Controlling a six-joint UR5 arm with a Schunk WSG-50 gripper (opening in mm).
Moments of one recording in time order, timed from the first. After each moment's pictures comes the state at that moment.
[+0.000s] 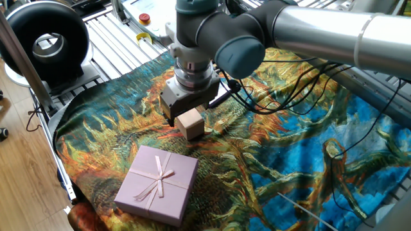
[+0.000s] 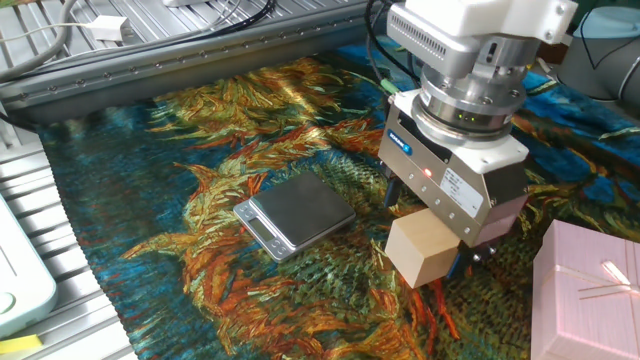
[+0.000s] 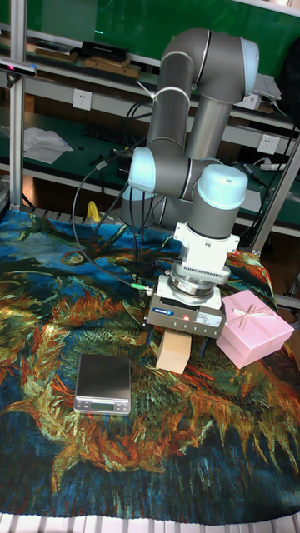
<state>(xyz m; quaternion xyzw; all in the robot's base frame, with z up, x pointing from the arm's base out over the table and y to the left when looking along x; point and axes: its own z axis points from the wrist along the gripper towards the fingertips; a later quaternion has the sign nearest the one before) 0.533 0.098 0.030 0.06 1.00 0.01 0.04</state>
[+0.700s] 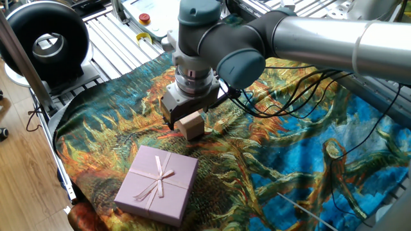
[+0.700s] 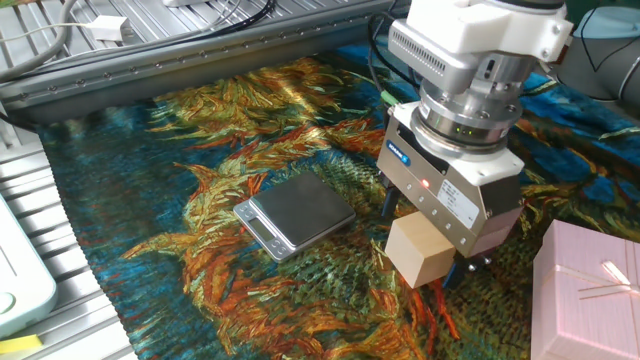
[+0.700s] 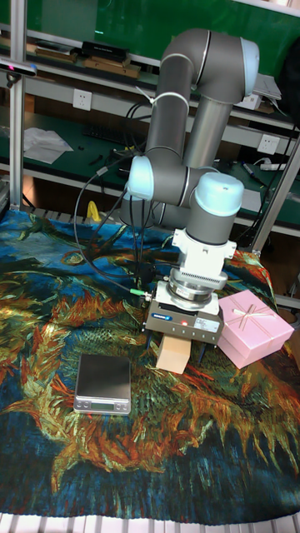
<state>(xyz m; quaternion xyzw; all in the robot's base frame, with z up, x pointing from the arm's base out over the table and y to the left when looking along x) 0.538 0.098 0.015 0.06 1.00 0.01 0.06</state>
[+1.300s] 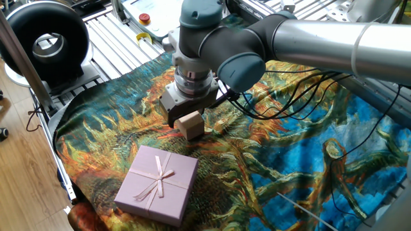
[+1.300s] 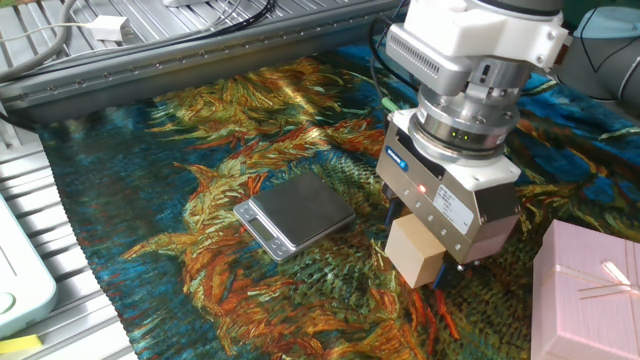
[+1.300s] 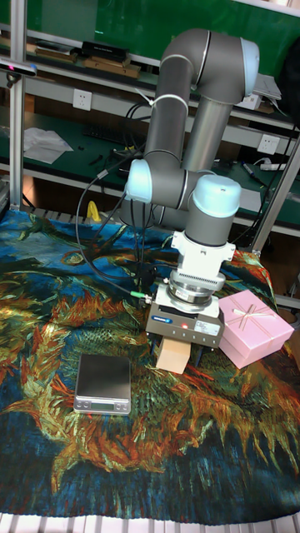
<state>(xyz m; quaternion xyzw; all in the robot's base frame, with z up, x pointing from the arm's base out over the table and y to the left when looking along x) 0.543 0.103 0.013 0.08 0.99 0.02 0.06</state>
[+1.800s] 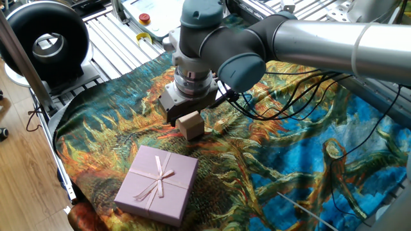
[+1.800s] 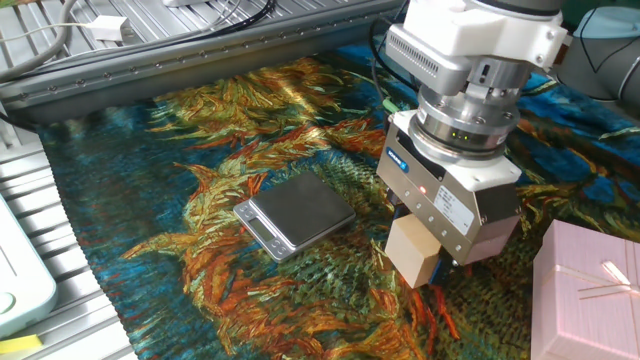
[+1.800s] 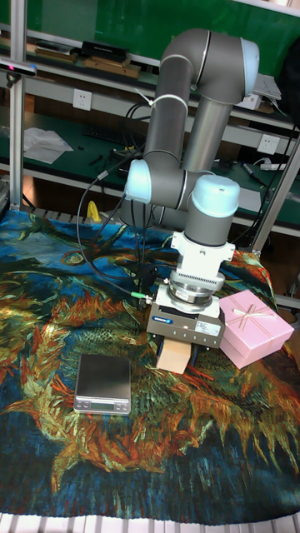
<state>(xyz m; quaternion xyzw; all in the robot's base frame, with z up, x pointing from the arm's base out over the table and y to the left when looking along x) 0.544 0.105 0.013 0.09 0.99 0.02 0.06</state>
